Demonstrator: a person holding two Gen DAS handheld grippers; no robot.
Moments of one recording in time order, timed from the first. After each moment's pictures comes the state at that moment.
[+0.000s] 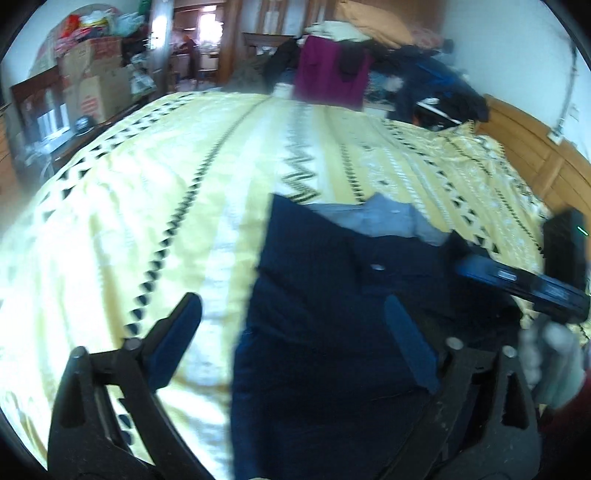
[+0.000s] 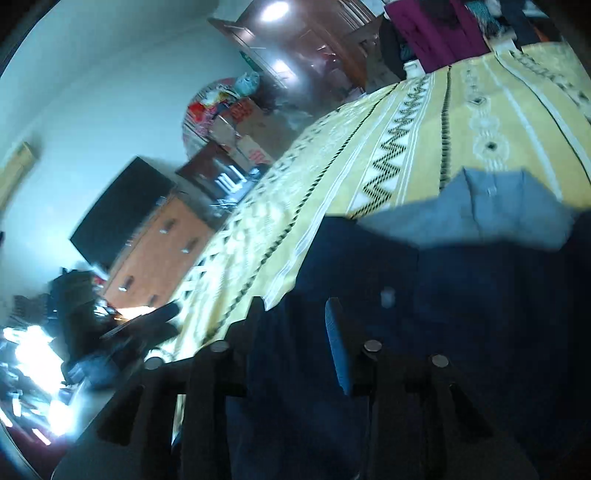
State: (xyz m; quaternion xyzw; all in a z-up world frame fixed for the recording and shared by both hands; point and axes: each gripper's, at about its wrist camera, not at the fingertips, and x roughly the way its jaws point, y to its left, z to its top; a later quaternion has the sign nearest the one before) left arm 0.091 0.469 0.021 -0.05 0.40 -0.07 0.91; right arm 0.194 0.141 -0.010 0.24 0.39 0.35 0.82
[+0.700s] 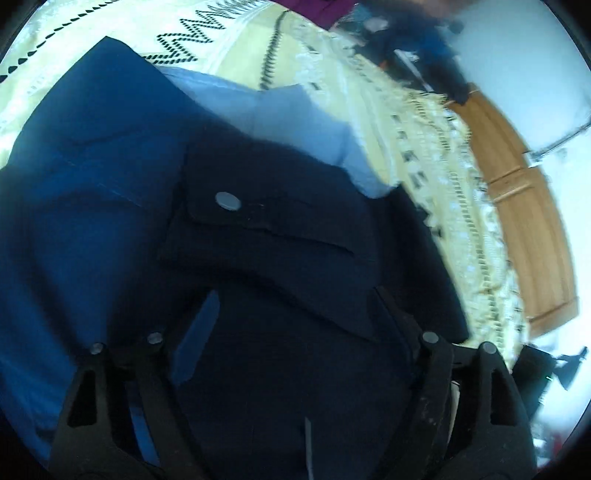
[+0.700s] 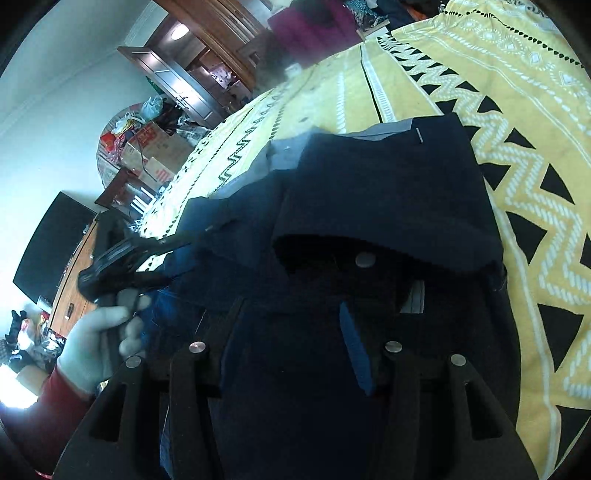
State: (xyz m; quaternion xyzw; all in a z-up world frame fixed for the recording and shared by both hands) left arm 0.193 0.321 -0.093 -0.21 0.53 -0.20 0.80; right arm 0.082 -0.041 -0.072 0.26 0.44 0.17 0.84
